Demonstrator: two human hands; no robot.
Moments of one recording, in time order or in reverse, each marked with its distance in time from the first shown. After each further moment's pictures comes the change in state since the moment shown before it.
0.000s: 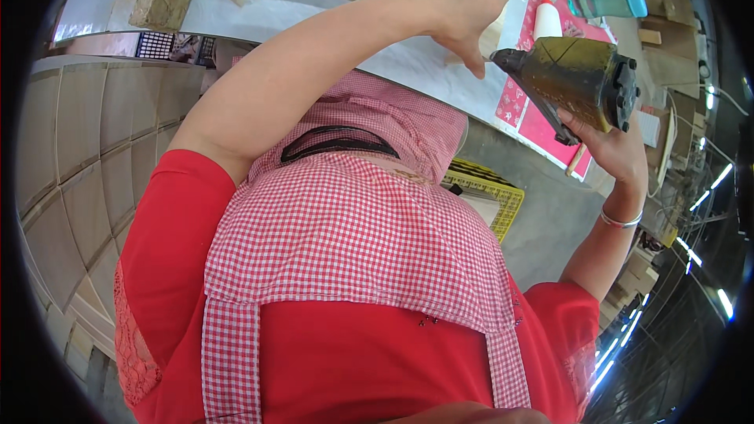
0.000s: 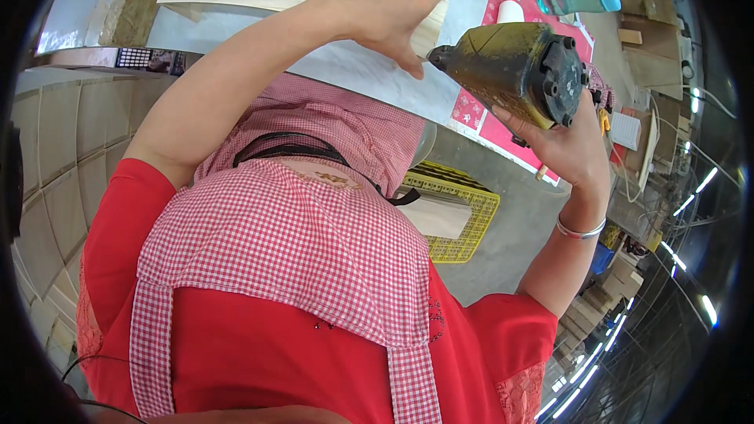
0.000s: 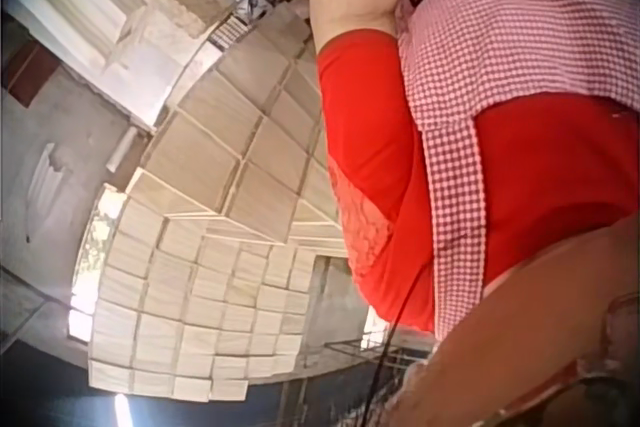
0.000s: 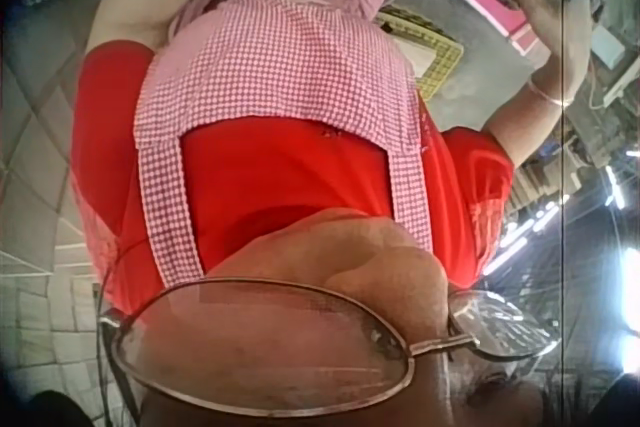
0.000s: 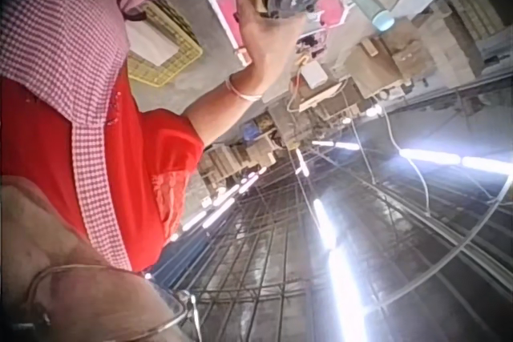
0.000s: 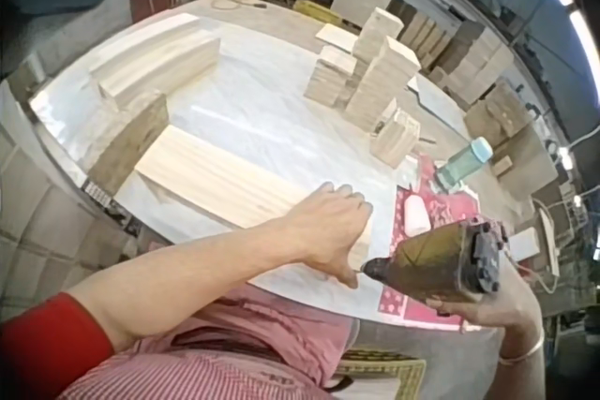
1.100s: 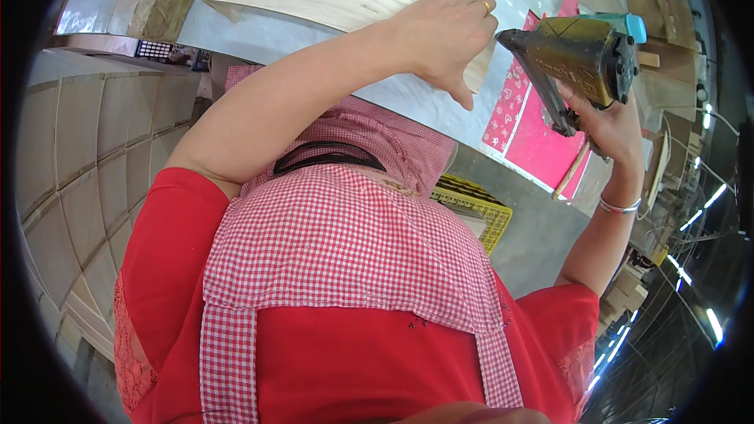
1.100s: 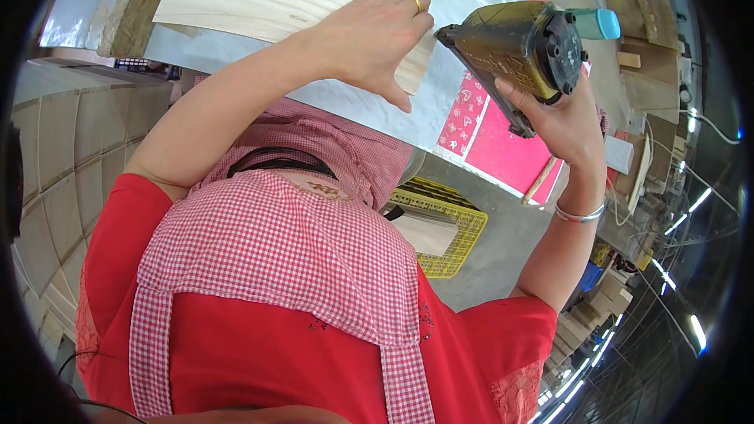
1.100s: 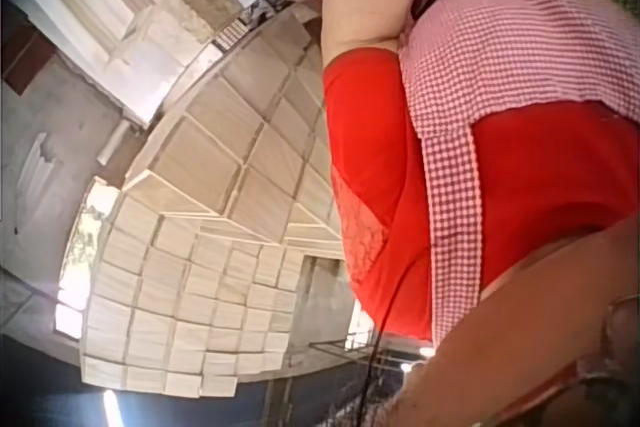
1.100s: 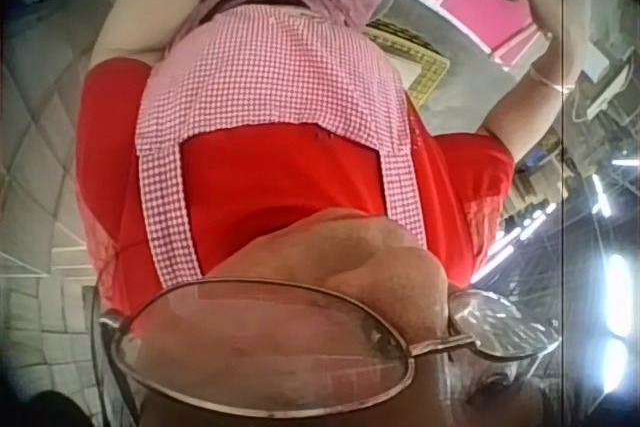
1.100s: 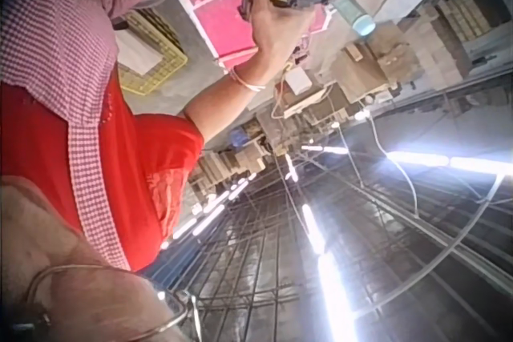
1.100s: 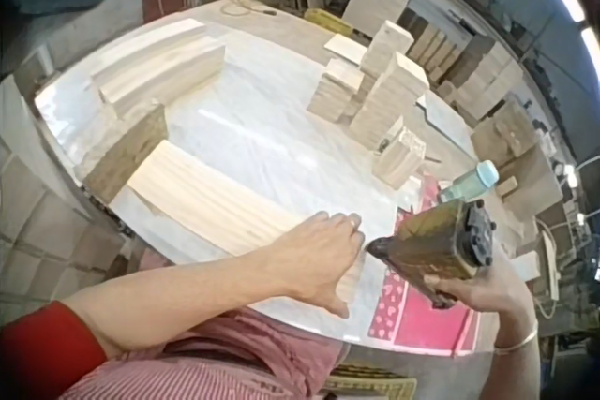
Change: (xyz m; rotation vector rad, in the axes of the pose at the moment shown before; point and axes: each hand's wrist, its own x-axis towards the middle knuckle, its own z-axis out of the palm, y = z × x) left_hand -0.002 -0.002 0.004 -0.061 0.091 0.009; right_hand 0.059 0.016 -0.019 0.078 0.020 0.000
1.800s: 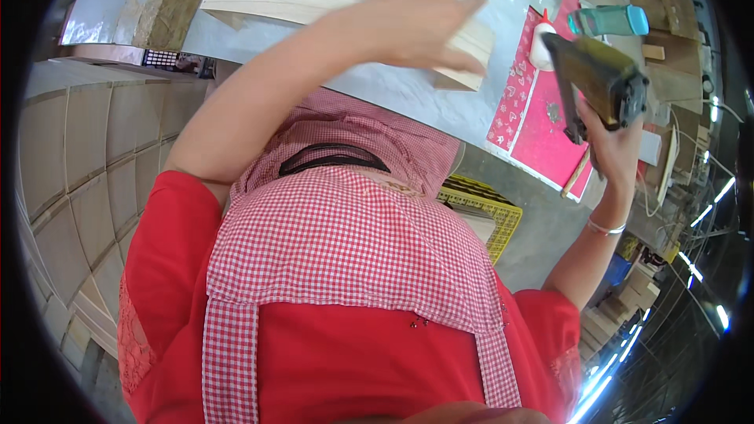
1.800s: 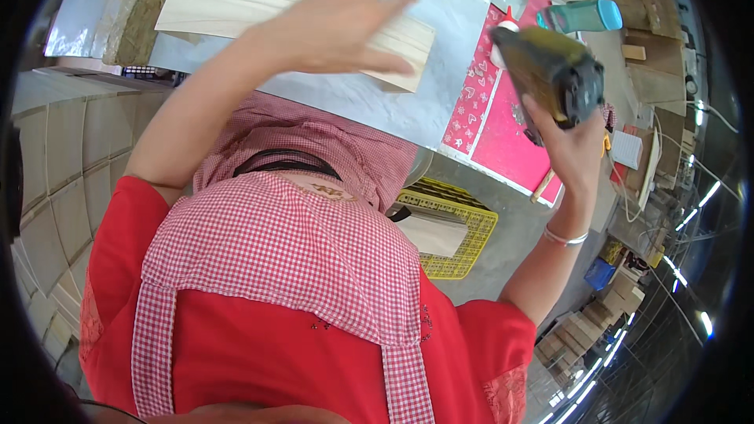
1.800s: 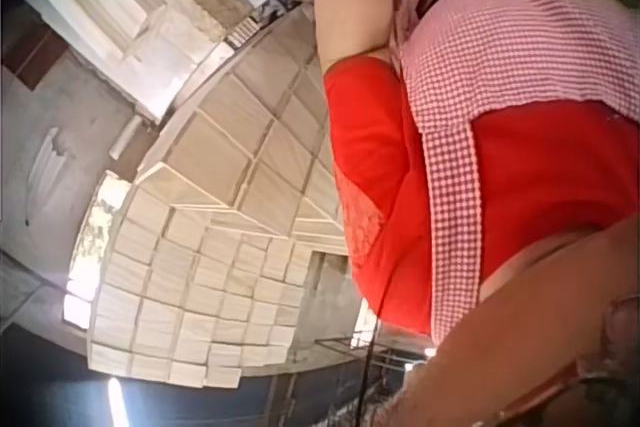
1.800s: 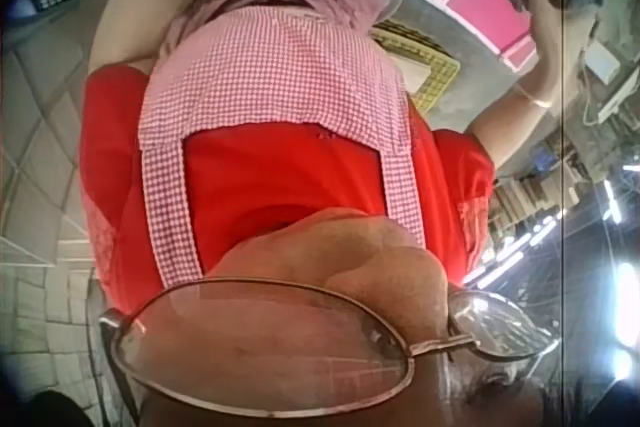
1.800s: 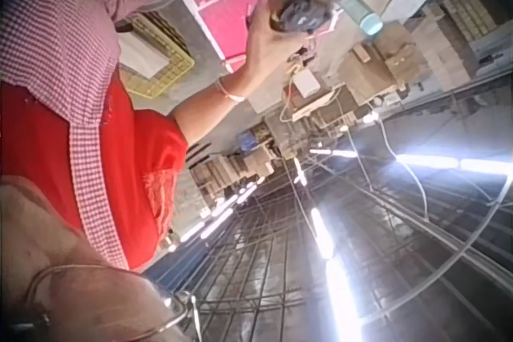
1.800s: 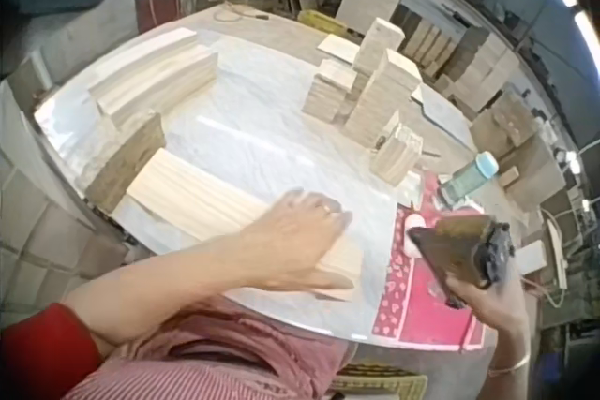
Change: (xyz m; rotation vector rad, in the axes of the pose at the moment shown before) left_hand -0.022 -0.017 -0.008 0.034 0.219 0.025; right_hand -0.034 0.036 0.006 0.118 0.220 0.166
